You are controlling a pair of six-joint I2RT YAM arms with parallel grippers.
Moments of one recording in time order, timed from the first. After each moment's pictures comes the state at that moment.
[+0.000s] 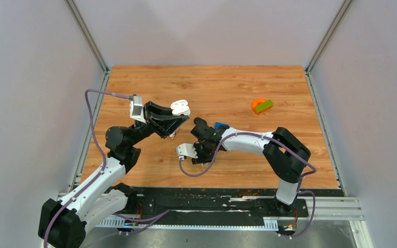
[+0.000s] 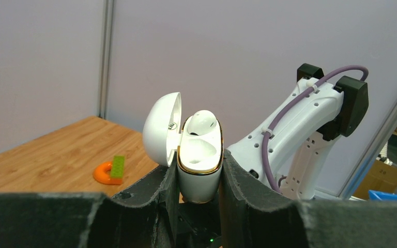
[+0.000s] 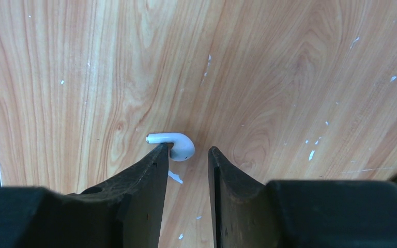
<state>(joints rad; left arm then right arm) -0.47 0.88 0.55 0.93 0.65 -0.64 0.95 1.82 1.15 -0.53 -0.29 -0.86</state>
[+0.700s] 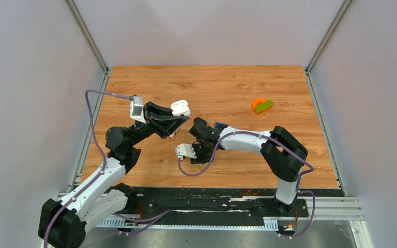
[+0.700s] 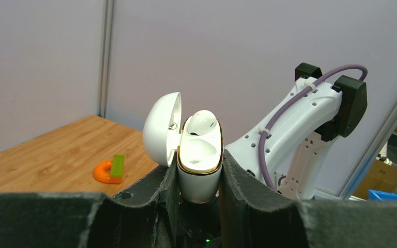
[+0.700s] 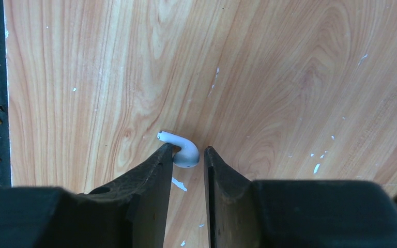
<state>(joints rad) -0.47 0.88 0.54 0.93 0.65 -0.64 0.95 1.85 1.19 -0.56 -0.33 -0.87</state>
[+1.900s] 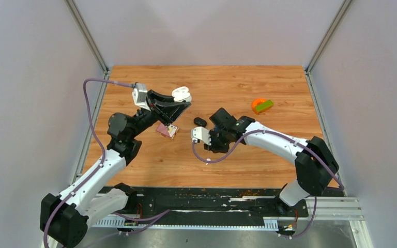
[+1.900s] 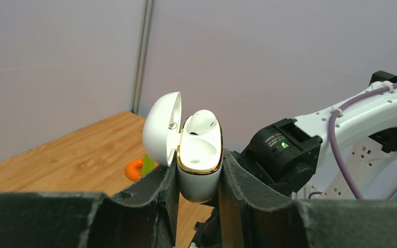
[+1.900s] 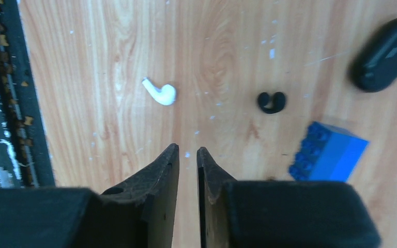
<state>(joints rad) -0.47 0.95 0.70 0.75 0.56 -0.54 0.81 1.56 1.13 -0.67 -0.32 -0.78</state>
